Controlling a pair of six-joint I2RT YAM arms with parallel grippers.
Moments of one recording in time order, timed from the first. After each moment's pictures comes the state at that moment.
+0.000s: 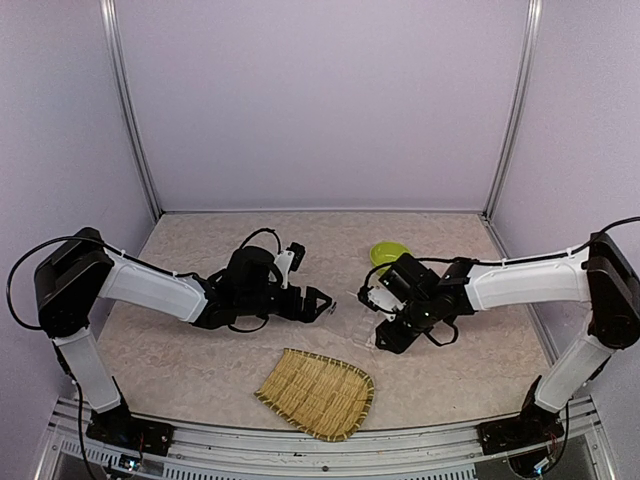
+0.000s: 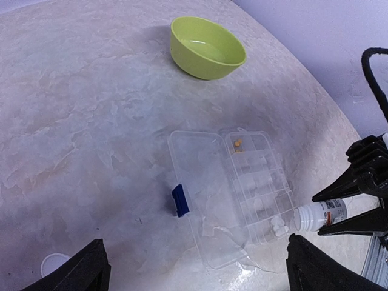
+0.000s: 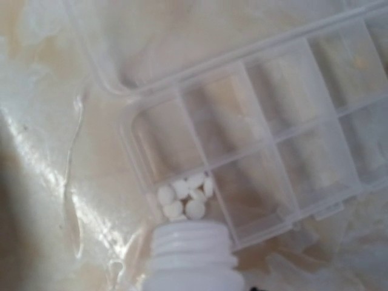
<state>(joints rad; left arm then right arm) -0.84 1.77 0.87 0.40 0.10 -0.39 0.88 1.61 0.96 -0.49 0.02 0.10</state>
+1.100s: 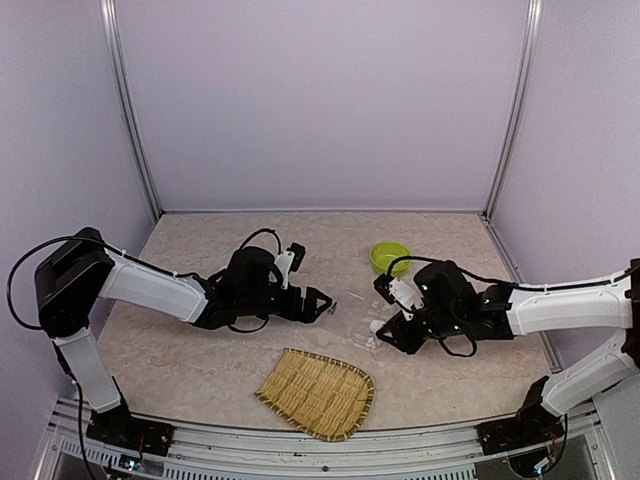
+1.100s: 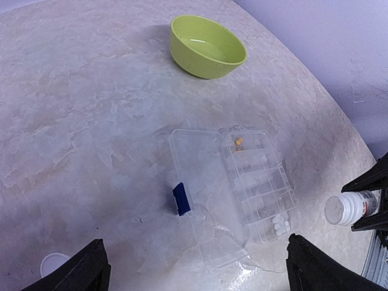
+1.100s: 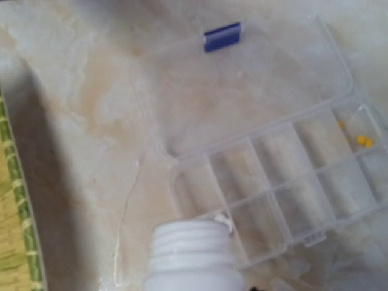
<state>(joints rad) -0.84 1.78 0.87 0.40 0.10 -0.39 0.88 1.34 0.68 -0.13 -0.02 0.11</state>
